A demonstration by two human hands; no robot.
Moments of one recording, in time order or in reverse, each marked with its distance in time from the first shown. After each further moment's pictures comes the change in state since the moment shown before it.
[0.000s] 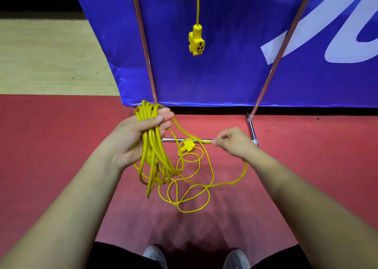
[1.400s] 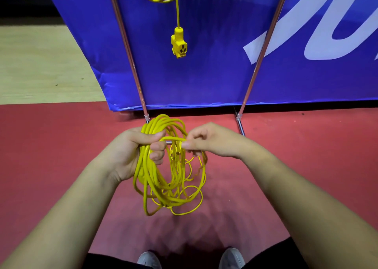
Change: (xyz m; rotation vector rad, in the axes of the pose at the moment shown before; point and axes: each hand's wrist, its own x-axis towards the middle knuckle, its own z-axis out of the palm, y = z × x) left_hand -0.004 -0.015 0.015 0.063 -0.353 -0.195; right_hand -0.044 -0.064 -0.024 0.068 -0.371 -0.295
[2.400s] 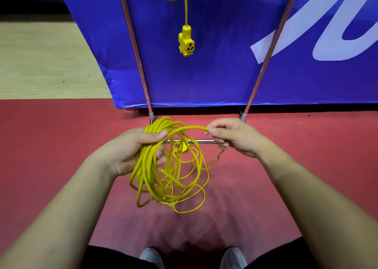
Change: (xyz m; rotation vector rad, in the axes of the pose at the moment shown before) left_hand -0.006 0.003 -0.012 0.173 0.111 -0.060; right_hand -0.007 0.039 -0.018 0.357 0.156 0.066
